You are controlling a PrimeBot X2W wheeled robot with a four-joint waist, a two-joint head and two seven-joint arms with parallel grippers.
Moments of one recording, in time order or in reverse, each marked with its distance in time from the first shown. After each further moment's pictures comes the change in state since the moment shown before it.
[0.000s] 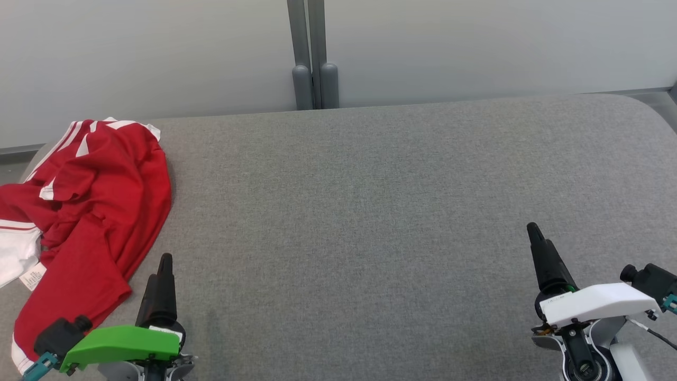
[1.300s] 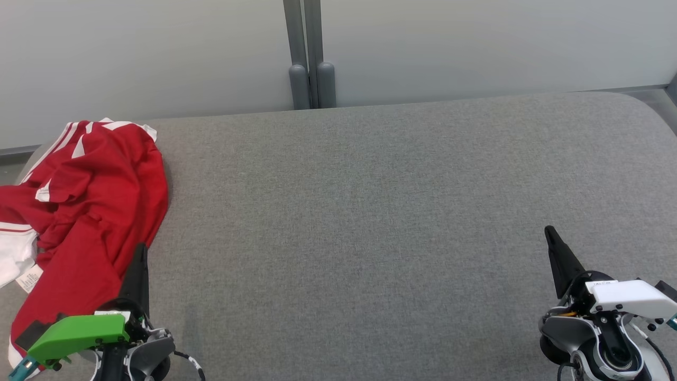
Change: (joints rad) left arm -0.051 0.004 0.078 -0.020 -0.502 -0.004 0.134; right arm -0.044 0.016 -0.091 0.058 0.584 0.000 0.134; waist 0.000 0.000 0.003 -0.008
